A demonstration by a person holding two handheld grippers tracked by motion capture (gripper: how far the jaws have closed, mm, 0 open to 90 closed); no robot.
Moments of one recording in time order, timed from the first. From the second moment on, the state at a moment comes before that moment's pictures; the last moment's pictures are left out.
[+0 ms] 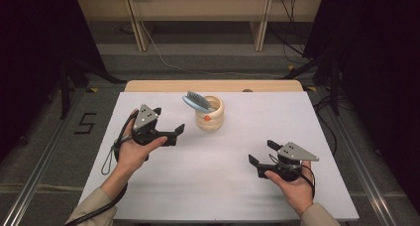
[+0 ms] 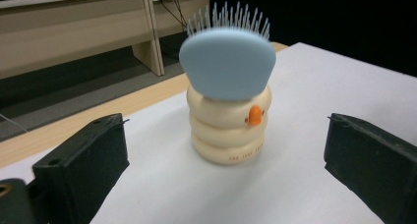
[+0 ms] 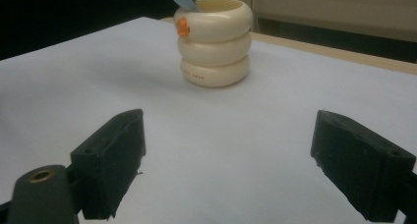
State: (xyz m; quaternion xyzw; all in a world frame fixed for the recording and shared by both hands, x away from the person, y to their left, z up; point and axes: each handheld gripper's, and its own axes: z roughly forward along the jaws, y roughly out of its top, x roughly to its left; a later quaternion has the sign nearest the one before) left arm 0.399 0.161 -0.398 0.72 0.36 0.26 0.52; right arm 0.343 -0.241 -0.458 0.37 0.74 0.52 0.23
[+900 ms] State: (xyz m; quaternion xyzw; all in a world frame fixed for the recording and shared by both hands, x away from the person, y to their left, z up) left arm 0.373 0.194 -0.450 0.74 0.38 0.27 0.49; right arm 0.343 -0.239 -0.457 0.36 0.74 0.52 0.24
